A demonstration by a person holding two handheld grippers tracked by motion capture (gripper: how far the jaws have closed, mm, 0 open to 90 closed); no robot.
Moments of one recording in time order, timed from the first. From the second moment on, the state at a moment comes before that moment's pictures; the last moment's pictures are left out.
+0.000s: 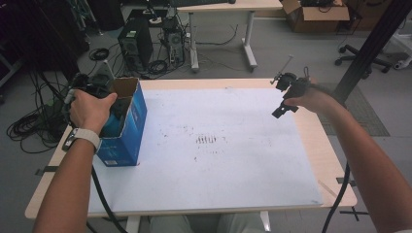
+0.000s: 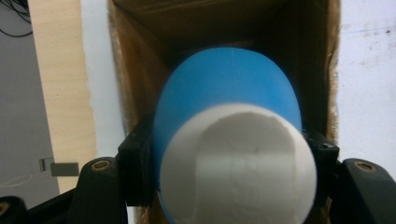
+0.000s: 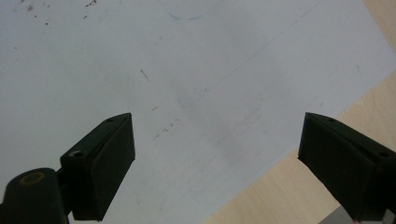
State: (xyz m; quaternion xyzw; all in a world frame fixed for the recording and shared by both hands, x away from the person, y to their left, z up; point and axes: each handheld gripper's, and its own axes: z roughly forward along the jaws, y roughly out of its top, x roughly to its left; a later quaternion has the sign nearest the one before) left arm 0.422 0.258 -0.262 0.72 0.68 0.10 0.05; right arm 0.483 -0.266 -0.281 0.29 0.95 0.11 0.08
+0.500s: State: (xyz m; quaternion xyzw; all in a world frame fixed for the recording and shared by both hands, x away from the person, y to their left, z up) left arm 0.426 0.259 -0.280 0.73 0.68 0.09 0.05; right arm 0.484 -0.267 -0.284 0.30 0.94 0.11 0.08
